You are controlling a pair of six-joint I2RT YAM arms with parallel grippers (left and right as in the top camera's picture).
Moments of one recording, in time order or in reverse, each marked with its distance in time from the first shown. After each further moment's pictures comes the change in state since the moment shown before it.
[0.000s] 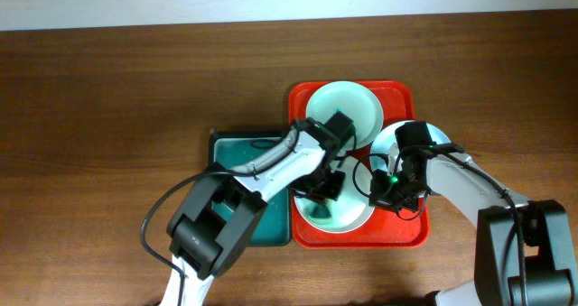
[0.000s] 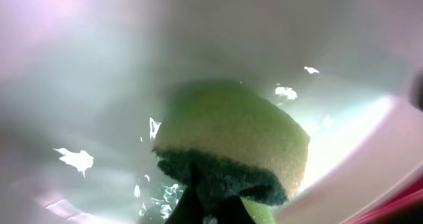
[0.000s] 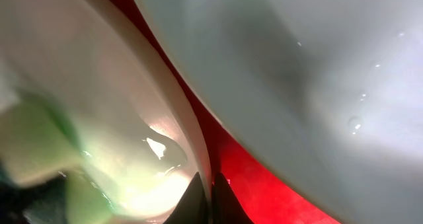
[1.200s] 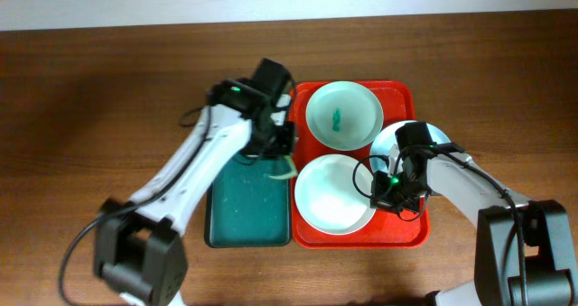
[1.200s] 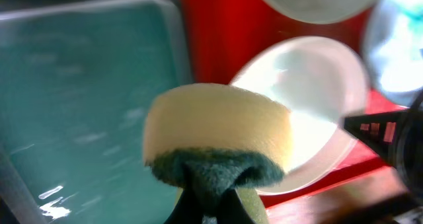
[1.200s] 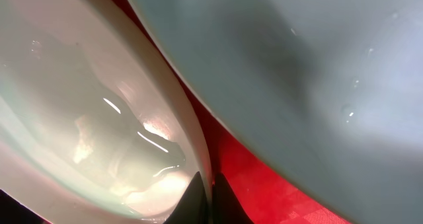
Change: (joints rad) left arm 0.266 -0.321 0.030 -0.119 -0.053 0.003; right arm -0.001 0.000 0.002 -0.023 0.005 -0.010
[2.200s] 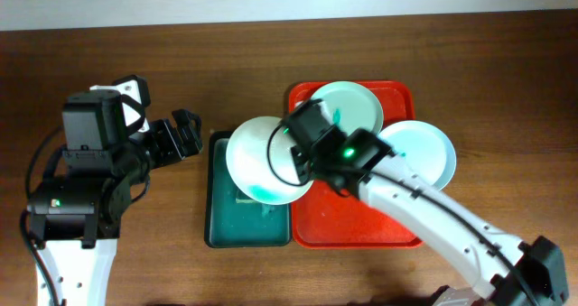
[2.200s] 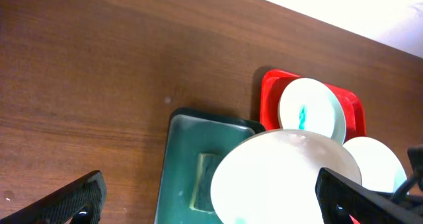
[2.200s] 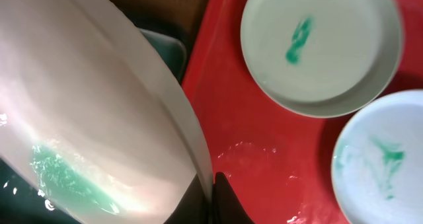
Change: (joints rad) left arm 0.449 -0.691 -0.244 0.160 -0.039 0.022; right arm 0.658 -0.072 0.523 -0.136 0.615 0.084
